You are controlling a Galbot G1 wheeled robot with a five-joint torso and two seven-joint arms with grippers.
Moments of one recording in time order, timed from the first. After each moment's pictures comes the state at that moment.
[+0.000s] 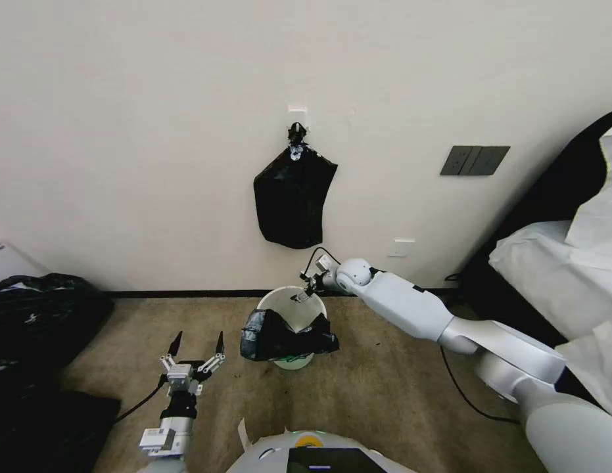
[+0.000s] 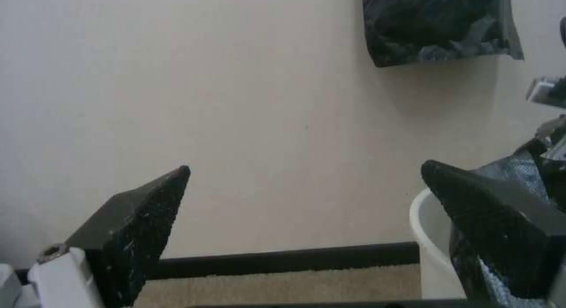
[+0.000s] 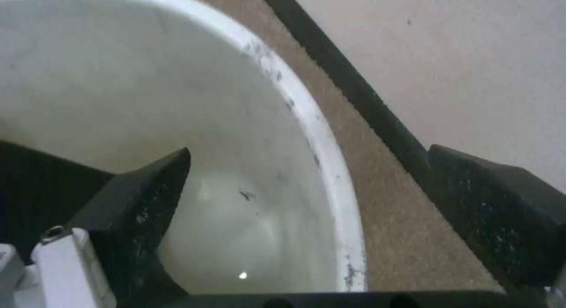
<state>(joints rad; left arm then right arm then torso) 1.94 -1.31 -0.60 -2.12 -0.14 -0.41 -0.16 -0.18 1.09 -0.63 1.27 0.68 -0.66 -0.37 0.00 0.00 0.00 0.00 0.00</state>
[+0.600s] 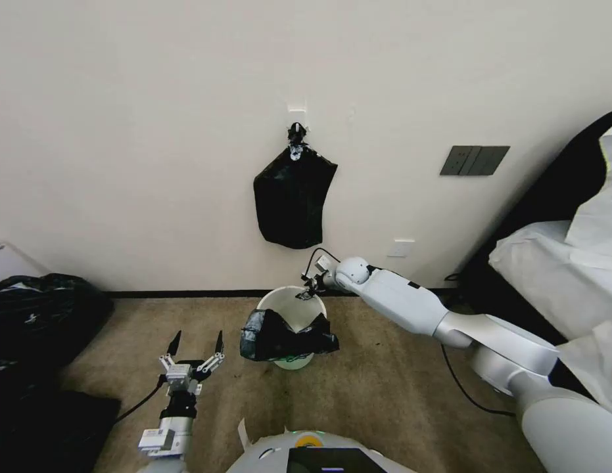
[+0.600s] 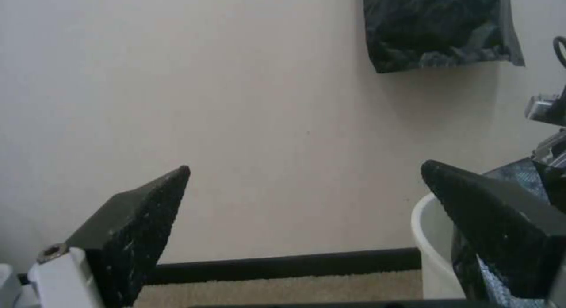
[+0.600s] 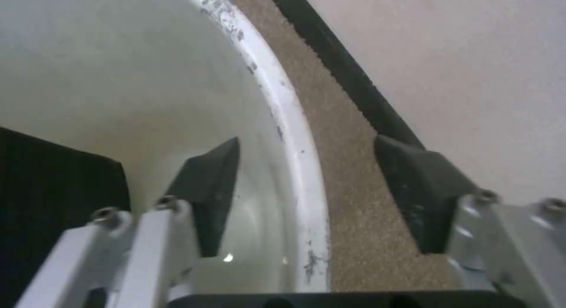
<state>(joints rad) 1.94 -1.31 -0.60 -2.12 -0.14 -0.43 -0.16 -0.15 1.11 -0.66 1.21 0.64 -0.66 -0.40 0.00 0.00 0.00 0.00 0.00</state>
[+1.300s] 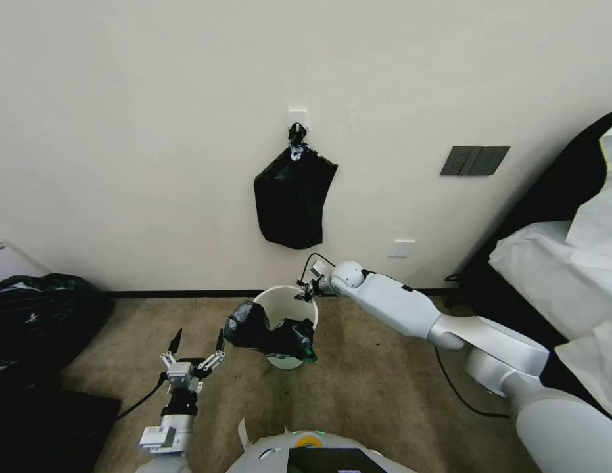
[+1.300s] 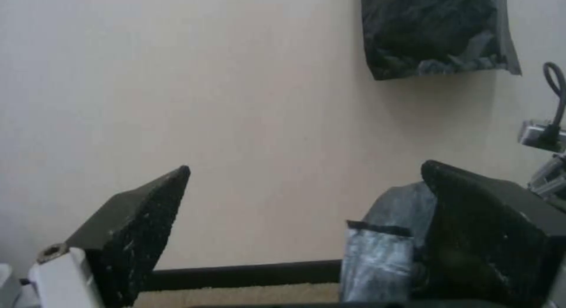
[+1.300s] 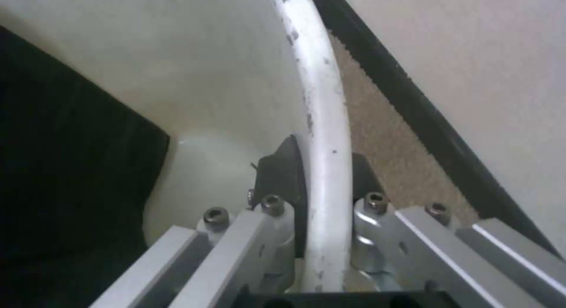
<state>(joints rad) 1.92 -1.30 -0.59 -2.11 -0.15 -0.42 -0.16 -0.18 1.12 -0.67 1.21 0.67 -0.68 -0.40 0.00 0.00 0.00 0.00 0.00</state>
